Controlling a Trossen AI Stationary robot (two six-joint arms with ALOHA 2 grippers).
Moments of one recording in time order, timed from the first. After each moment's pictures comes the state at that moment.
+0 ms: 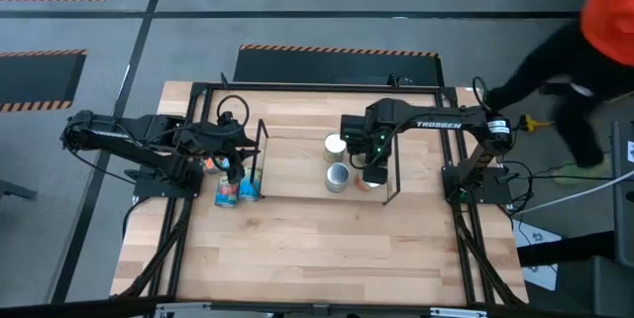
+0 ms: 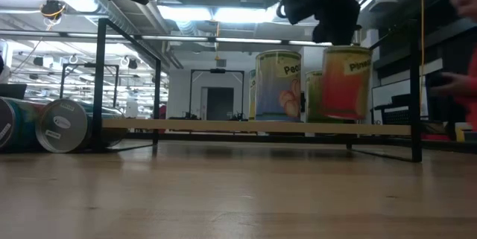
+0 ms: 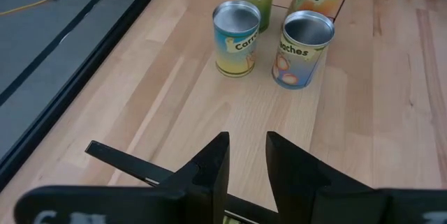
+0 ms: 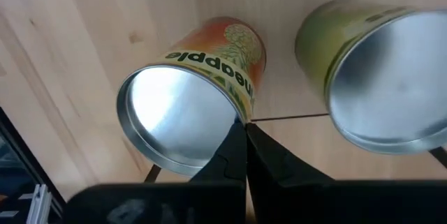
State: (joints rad) left arm -0.12 0.88 0.97 -0.75 -0.35 -0.29; right arm -0.12 1.76 1.60 -1.45 -0.15 0.07
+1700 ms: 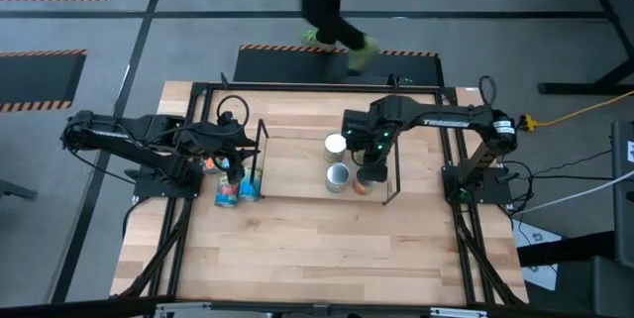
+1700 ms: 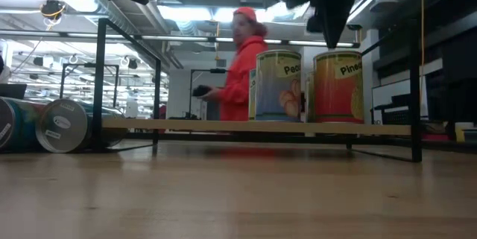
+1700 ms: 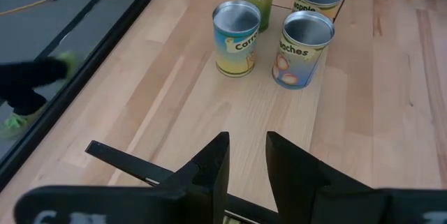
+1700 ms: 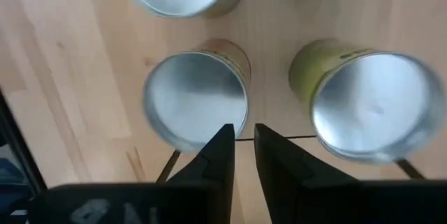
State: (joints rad) left arm -0.12 0.88 0.97 -0.75 -0.35 -0.29; right arm -0.12 1.72 1.64 -1.42 -0.15 0.04
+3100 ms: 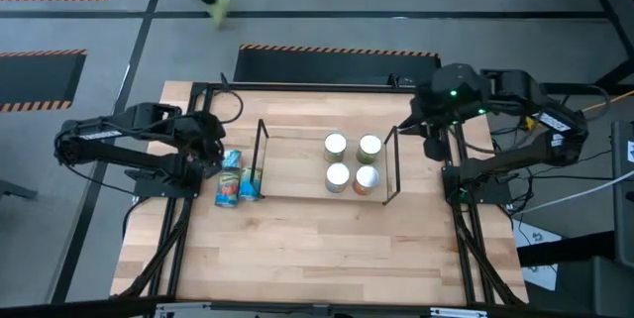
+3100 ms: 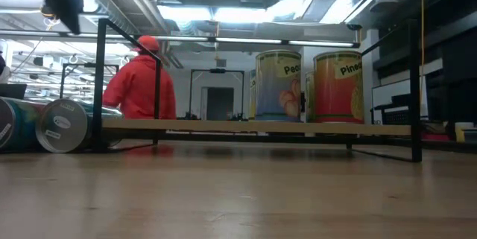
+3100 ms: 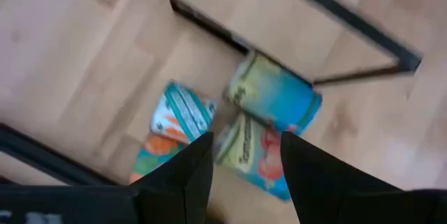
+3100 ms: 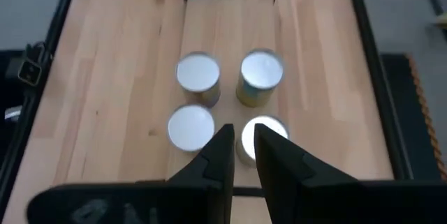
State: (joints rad) left arm 0.10 0.82 1.02 -1.32 -0.04 -0.44; right arm -0.18 1.19 1.66 -1.30 -0.12 -0.17
